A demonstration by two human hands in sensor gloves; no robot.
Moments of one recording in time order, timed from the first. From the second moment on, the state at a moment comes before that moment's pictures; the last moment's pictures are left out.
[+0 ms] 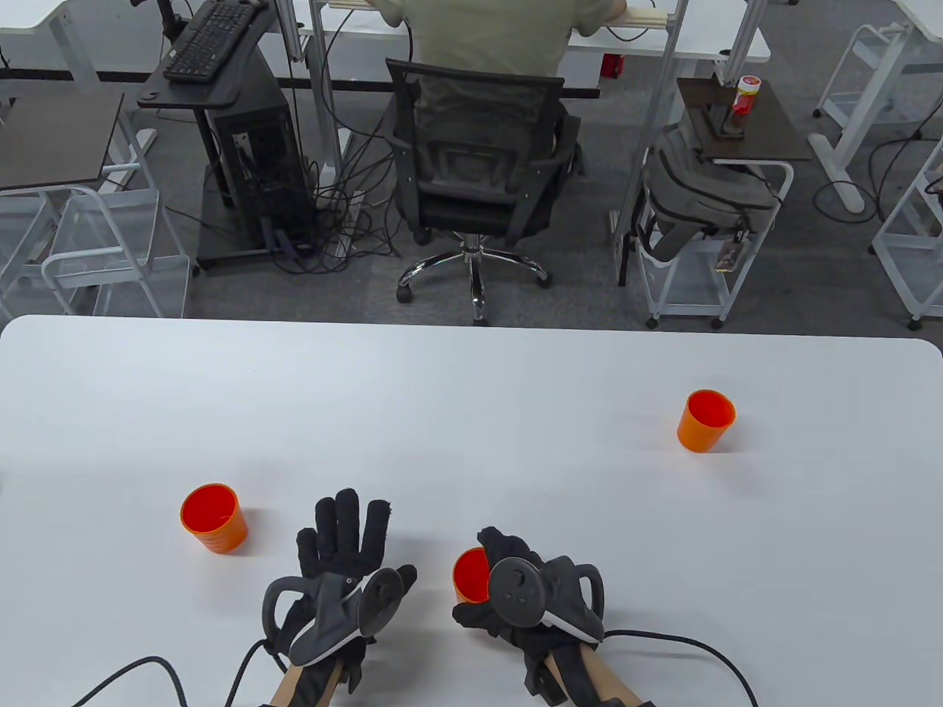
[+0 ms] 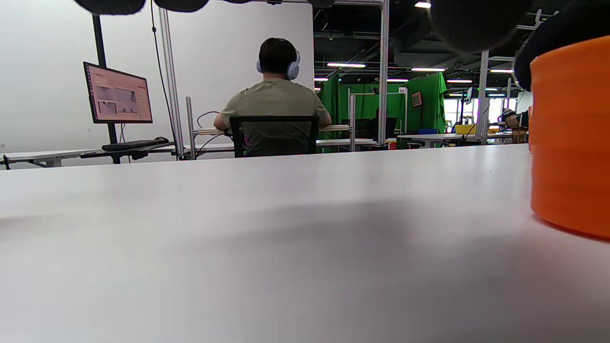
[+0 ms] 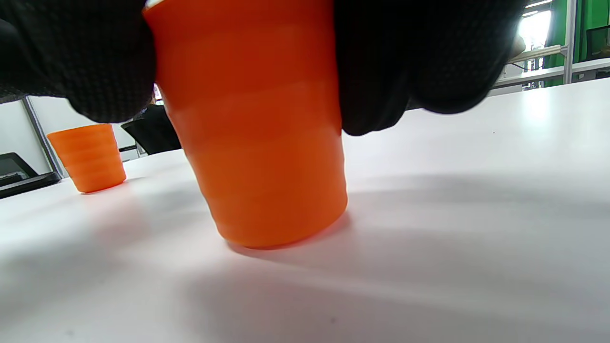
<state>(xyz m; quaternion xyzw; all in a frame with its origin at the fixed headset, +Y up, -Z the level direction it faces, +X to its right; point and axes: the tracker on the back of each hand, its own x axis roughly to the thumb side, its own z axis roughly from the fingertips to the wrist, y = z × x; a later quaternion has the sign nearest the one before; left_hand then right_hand) -0.150 -0.733 -0.272 0.05 -0.08 -0.02 1.00 0.063 -0.739 -0.287 0.21 0.02 0.97 0.14</state>
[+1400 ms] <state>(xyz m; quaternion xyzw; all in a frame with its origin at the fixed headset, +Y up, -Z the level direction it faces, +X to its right) -0.345 -0.752 -0.320 0.03 0.28 0.22 0.93 0.196 -0.721 -0.315 0.06 -0.04 0.96 0.26</state>
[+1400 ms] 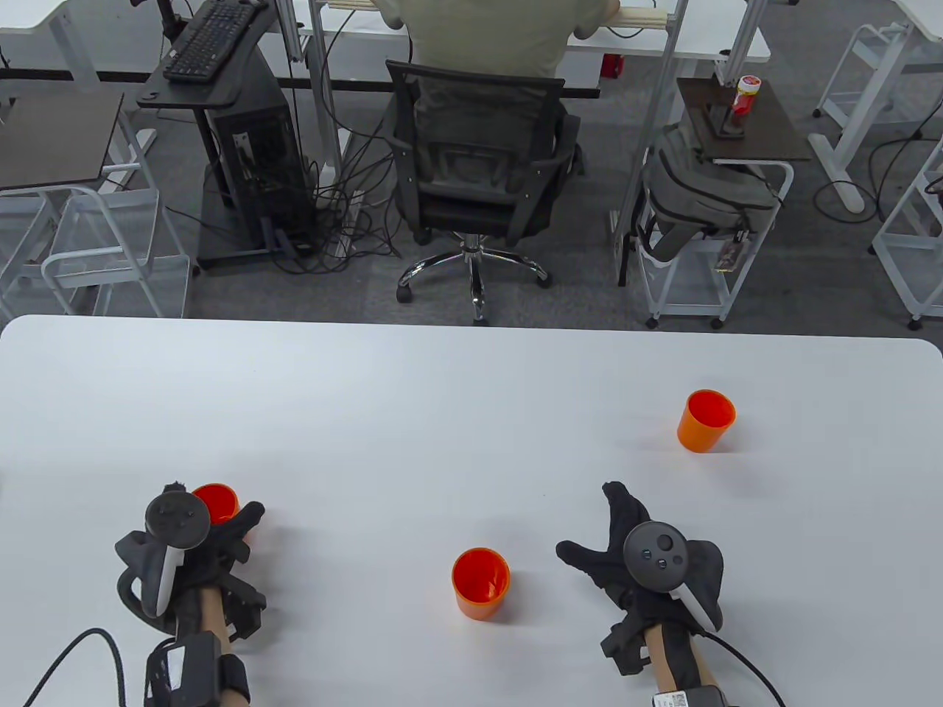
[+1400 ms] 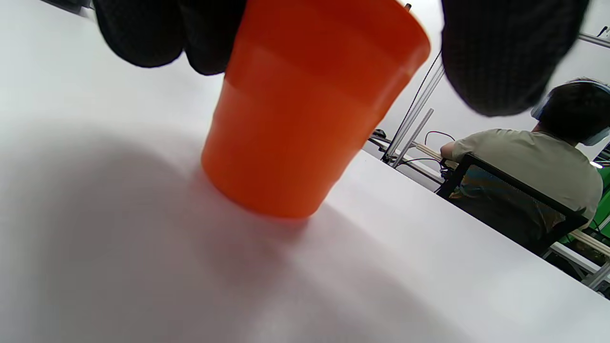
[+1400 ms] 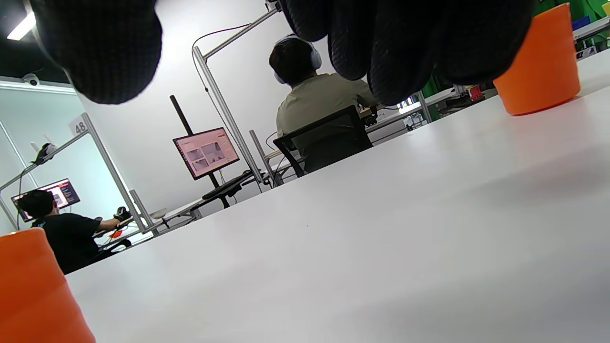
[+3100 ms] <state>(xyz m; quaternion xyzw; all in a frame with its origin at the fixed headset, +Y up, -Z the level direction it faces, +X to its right) -0.070 -0.695 -0.273 0.05 -0.19 0.19 0.96 0.196 -0.728 -0.311 0.05 -0.04 0.98 0.20</state>
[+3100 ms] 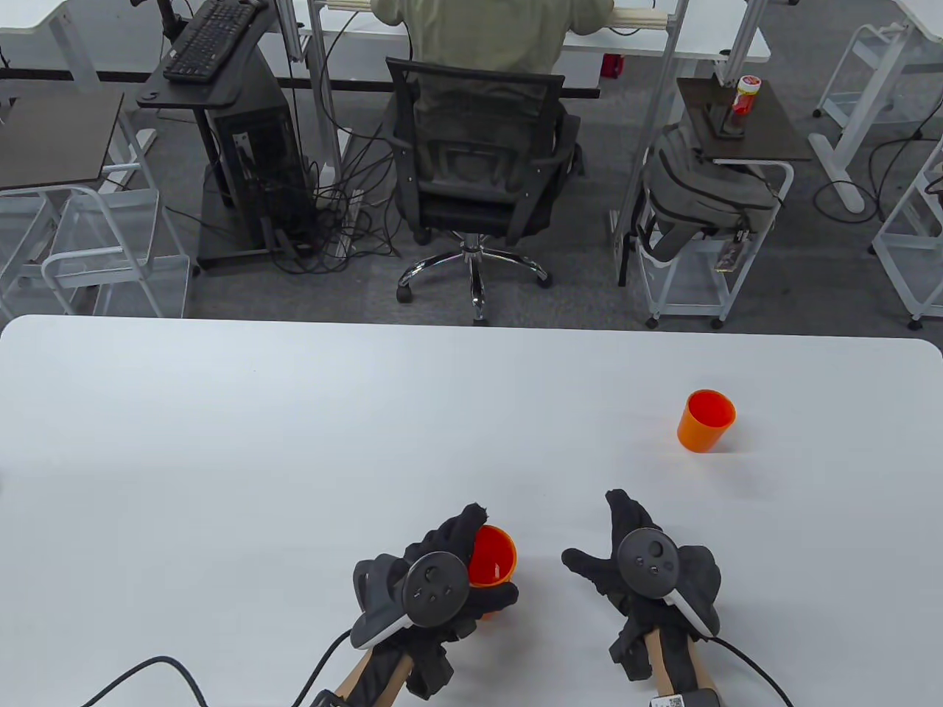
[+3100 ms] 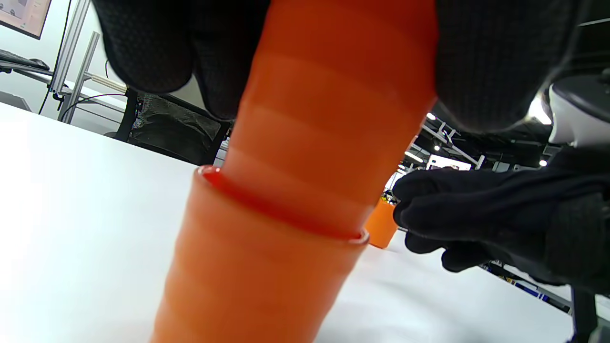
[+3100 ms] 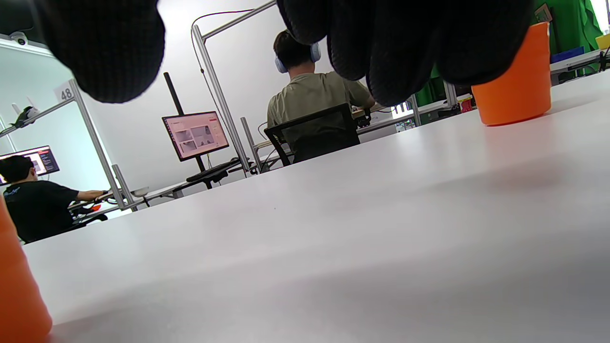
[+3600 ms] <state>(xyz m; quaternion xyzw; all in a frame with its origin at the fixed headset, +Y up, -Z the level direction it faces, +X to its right) -0.071 -0.716 -0.276 0.03 -0.19 0.18 0.97 0.194 -0.729 -0.310 0.05 -0.03 0.98 0.19</state>
